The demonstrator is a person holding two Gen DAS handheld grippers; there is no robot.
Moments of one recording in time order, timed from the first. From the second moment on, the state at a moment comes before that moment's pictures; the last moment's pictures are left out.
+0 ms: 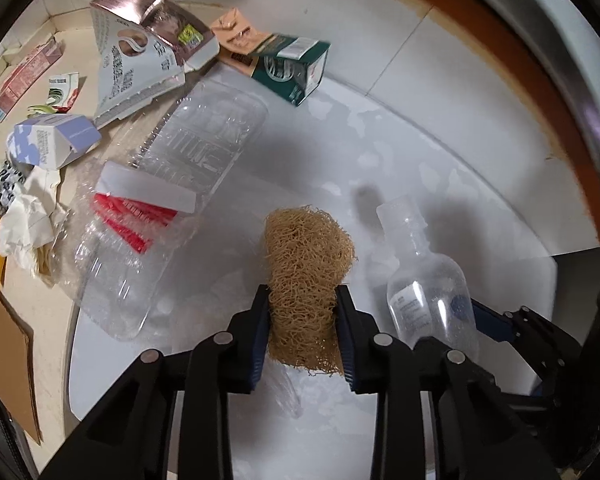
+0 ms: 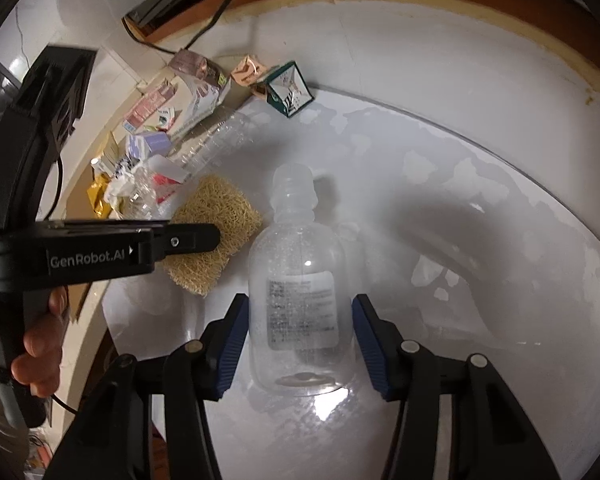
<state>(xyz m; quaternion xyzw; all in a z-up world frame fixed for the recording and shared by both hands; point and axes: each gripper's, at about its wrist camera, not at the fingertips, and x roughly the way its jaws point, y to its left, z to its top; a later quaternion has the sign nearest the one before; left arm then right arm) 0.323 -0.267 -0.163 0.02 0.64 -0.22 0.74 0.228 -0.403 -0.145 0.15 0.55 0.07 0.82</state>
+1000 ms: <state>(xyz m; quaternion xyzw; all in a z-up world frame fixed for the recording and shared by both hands) 0.215 -0.182 -0.035 0.01 0.56 -0.27 0.79 0.165 -0.367 -0.083 0.17 0.49 0.09 0.85</state>
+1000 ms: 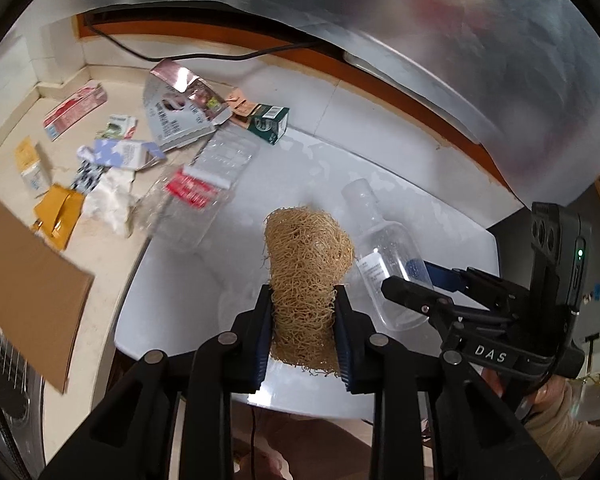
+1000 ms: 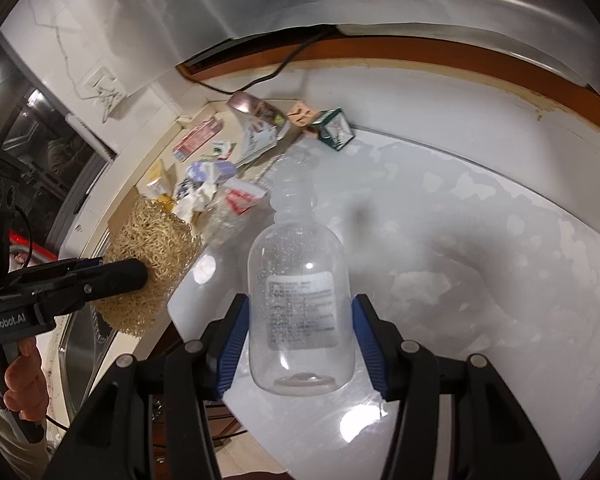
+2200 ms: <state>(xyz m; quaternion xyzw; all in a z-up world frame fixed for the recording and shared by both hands) 0.063 0.018 -0.256 0.02 0.61 -0.14 0.78 0.054 -0.118 -0.238 0.04 0.63 0.15 0.77</state>
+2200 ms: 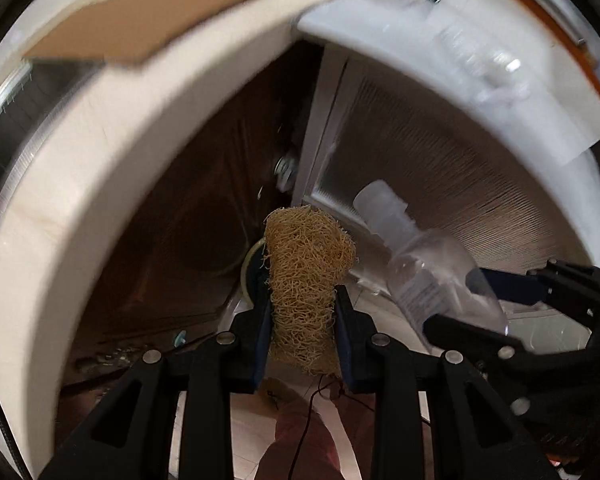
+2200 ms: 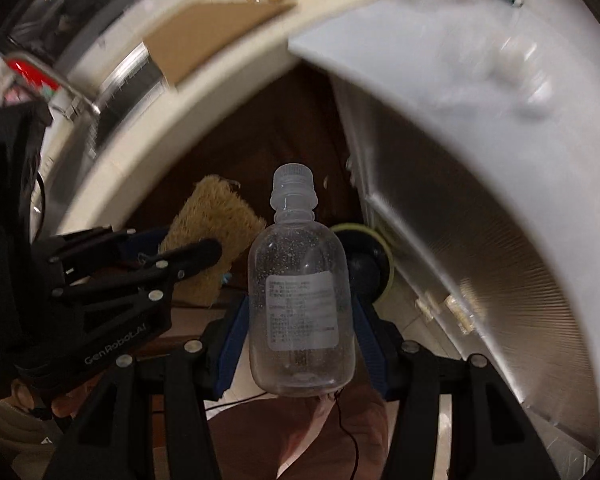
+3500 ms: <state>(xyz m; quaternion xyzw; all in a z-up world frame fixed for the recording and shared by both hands) 0.108 0.021 -0.456 -0.01 0.63 -0.12 0.77 0.095 -0.104 -0.450 0.01 0.62 0.13 0.78</state>
